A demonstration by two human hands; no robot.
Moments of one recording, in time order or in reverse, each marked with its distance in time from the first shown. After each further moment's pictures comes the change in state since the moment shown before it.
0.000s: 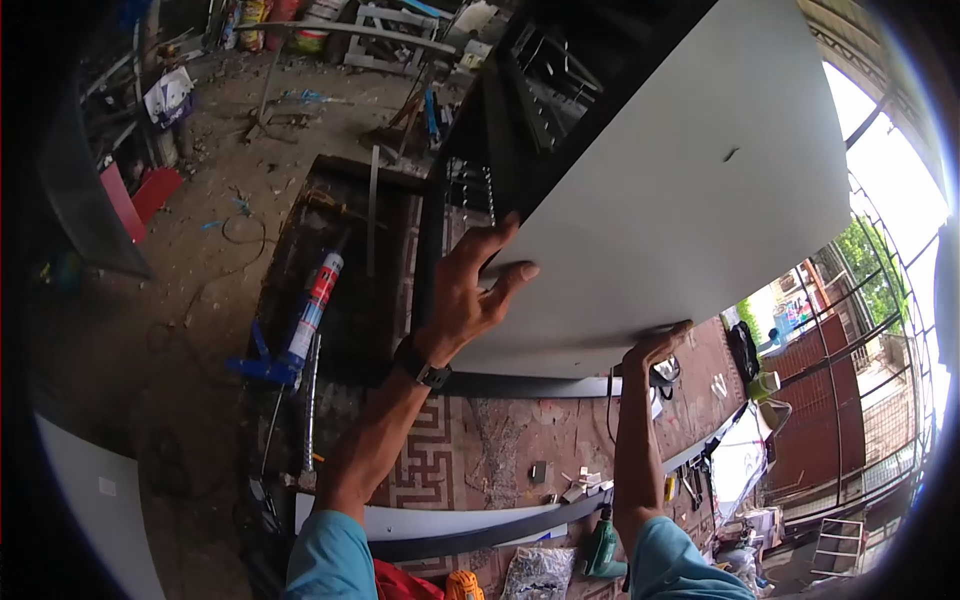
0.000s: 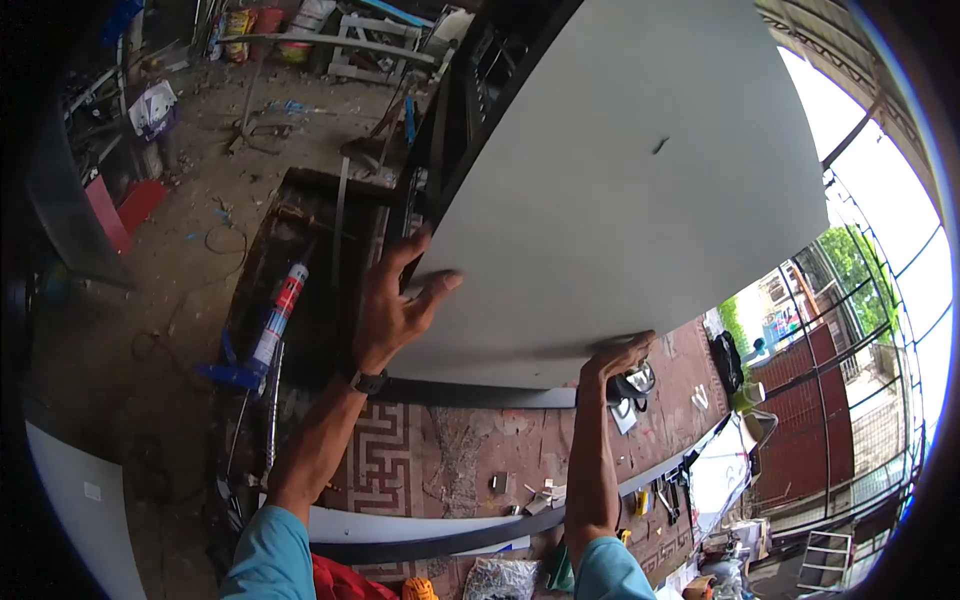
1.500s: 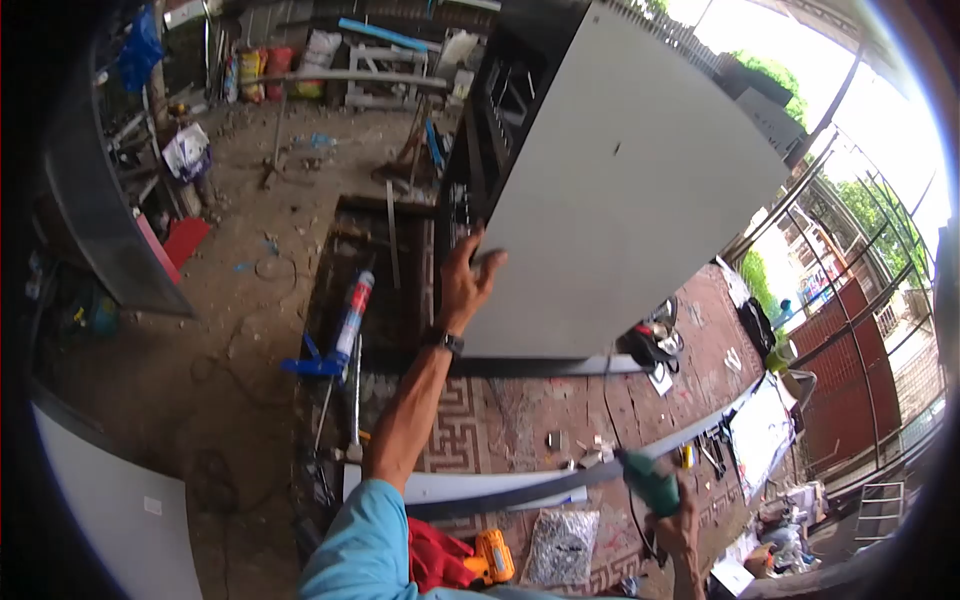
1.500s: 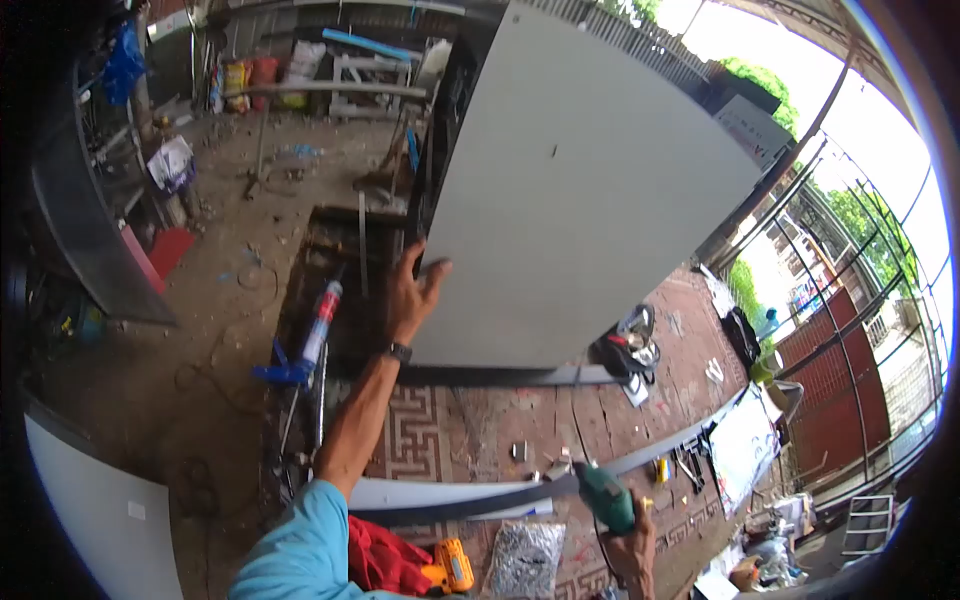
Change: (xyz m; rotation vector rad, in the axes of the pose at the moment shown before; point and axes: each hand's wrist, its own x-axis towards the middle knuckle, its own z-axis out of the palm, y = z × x) left_hand -0.009 0.011 0.000 0.152 -0.026 -0.174; right_hand -0.119 -0.219 -0.345 -0.668 -0.892 0.352
